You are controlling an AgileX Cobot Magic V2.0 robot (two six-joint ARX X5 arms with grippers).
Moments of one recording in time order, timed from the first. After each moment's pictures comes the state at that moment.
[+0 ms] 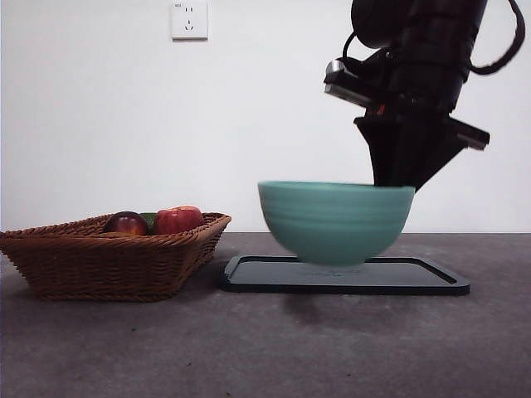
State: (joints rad) left arm -0.51 0.74 1.20 -1.13 0.29 -0.03; right arm 0.50 1.63 1.26 -0.94 -0.22 0.17
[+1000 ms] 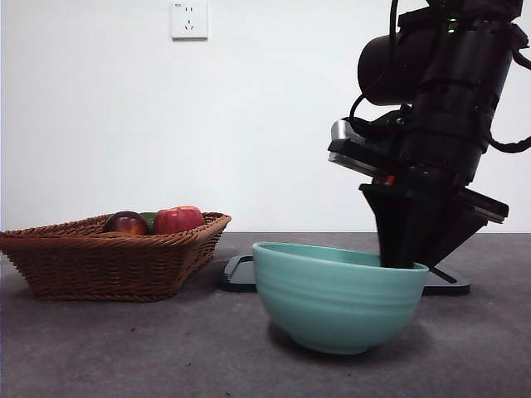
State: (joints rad) left arm -0.51 0.74 1.20 -1.07 0.29 -0.04; right arm 0.53 1.63 1.03 -0.74 -0.29 0.22
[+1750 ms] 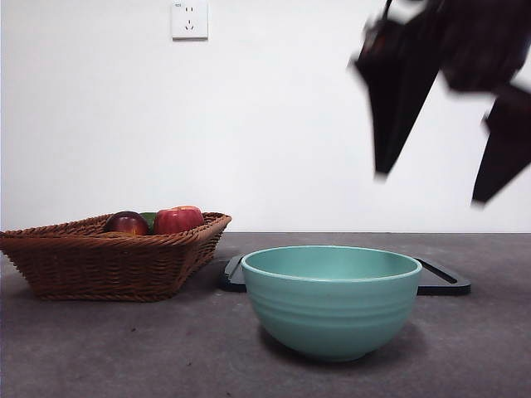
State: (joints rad) left arm -0.51 0.74 1.20 -1.07 0.29 -0.04; right arm 0.53 1.36 1.11 -0.99 -0.21 0.23
